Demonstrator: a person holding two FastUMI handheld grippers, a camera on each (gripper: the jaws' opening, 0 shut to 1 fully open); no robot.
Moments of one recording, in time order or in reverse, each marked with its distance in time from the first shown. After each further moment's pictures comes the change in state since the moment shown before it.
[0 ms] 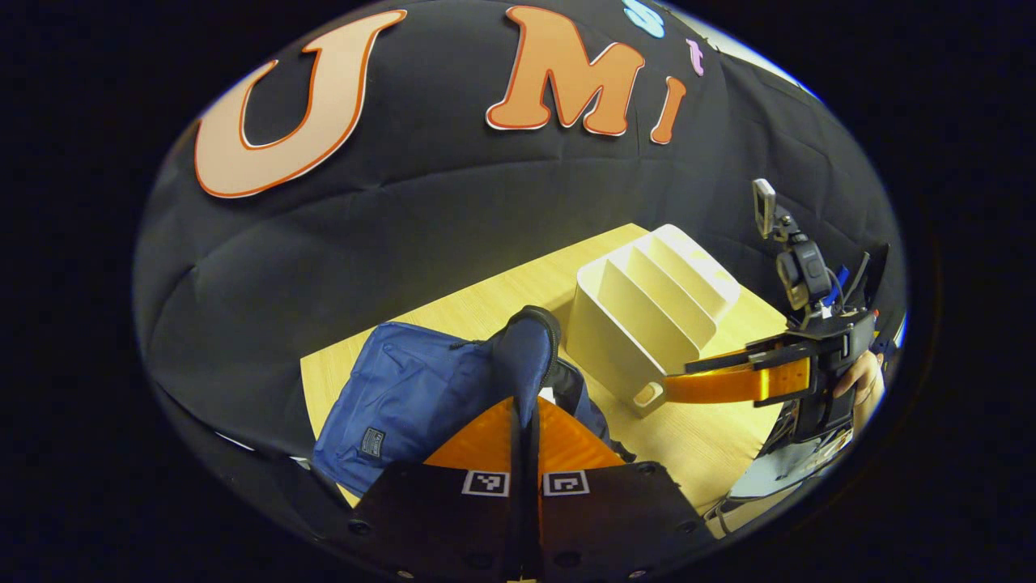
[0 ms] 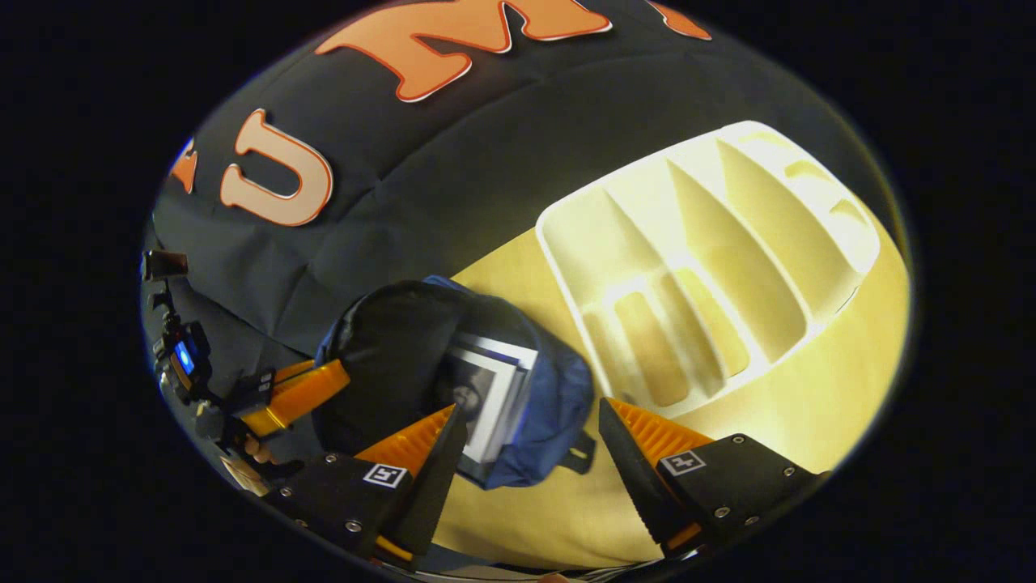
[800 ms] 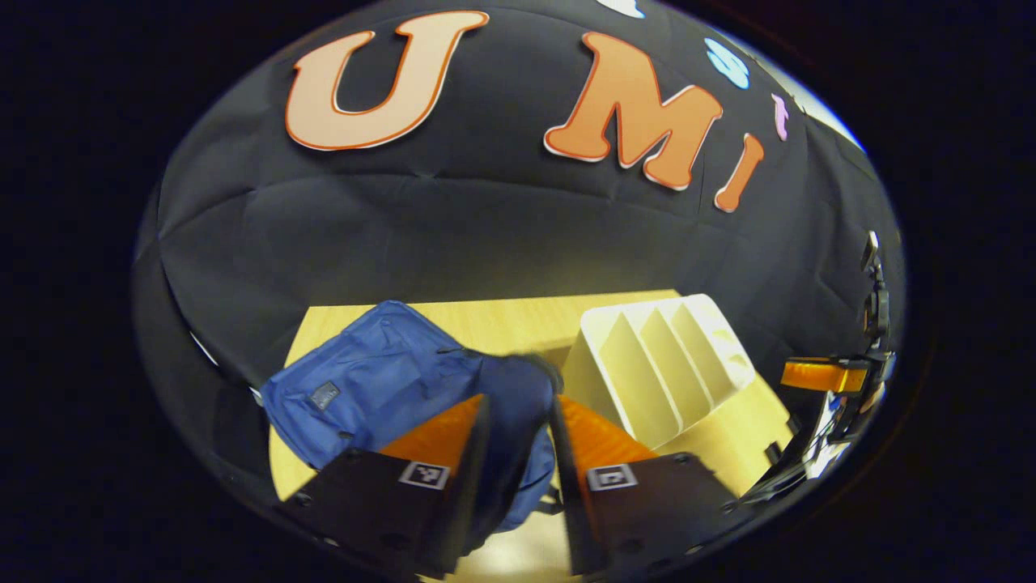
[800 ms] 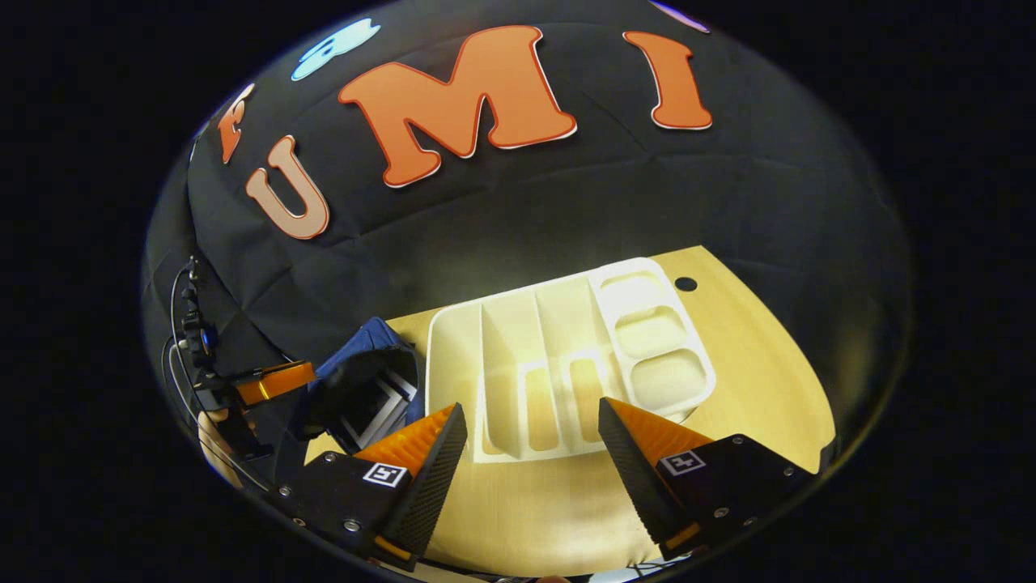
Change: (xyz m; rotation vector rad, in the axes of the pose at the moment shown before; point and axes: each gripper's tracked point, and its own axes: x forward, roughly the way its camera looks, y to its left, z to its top) left arm 0.011 -0.072 0.022 -0.354 -0.188 0.155; right arm -0.120 -0.144 0.108 -0.254 -0.218 -0.088
